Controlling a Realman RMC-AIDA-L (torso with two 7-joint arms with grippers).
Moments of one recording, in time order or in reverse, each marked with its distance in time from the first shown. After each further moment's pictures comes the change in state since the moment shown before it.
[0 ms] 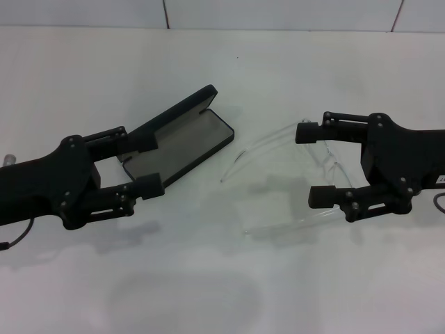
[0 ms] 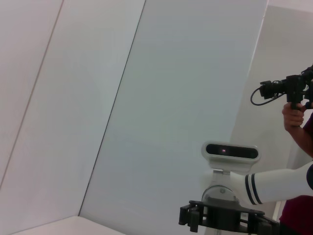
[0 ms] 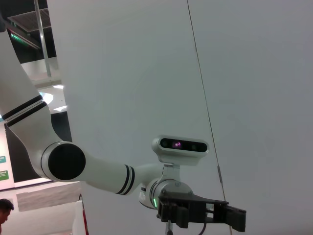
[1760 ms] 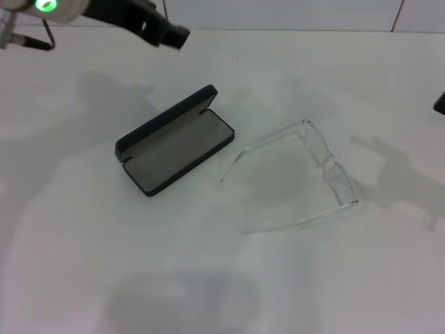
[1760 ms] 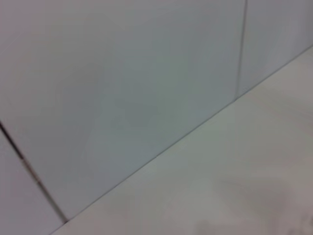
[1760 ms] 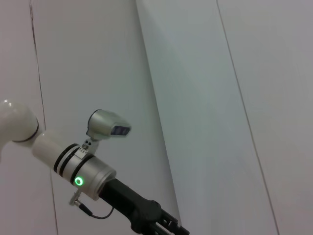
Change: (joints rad) left arm -0.272 -0.057 0.560 1.062 0.922 -0.526 -1.310; right arm -0.200 -0.034 0.412 0.045 0.026 0.015 -0.075
